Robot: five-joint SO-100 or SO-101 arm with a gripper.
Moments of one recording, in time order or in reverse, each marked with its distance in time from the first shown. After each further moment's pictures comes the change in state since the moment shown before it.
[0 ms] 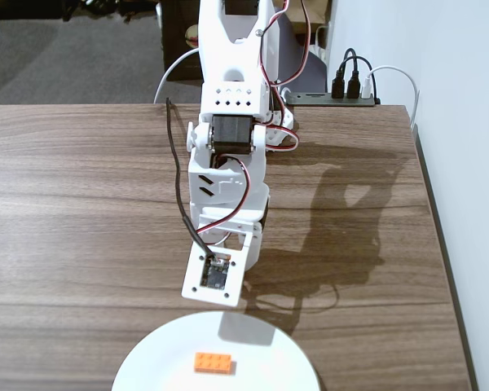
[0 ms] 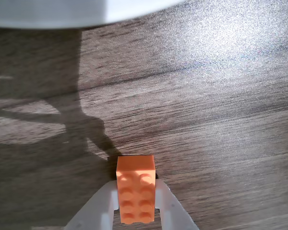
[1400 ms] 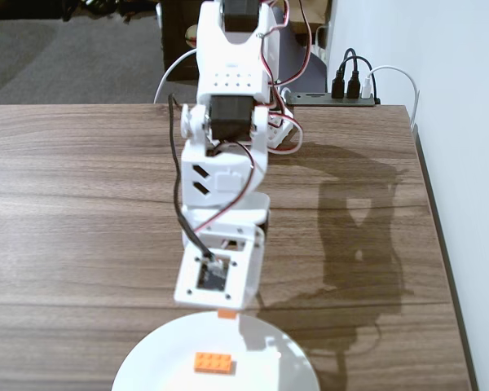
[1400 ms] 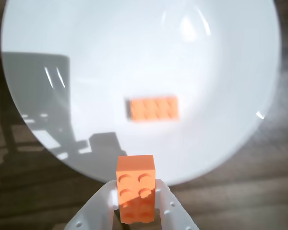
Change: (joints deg) arm -1.2 -12.1 -34.5 3.5 -2.0
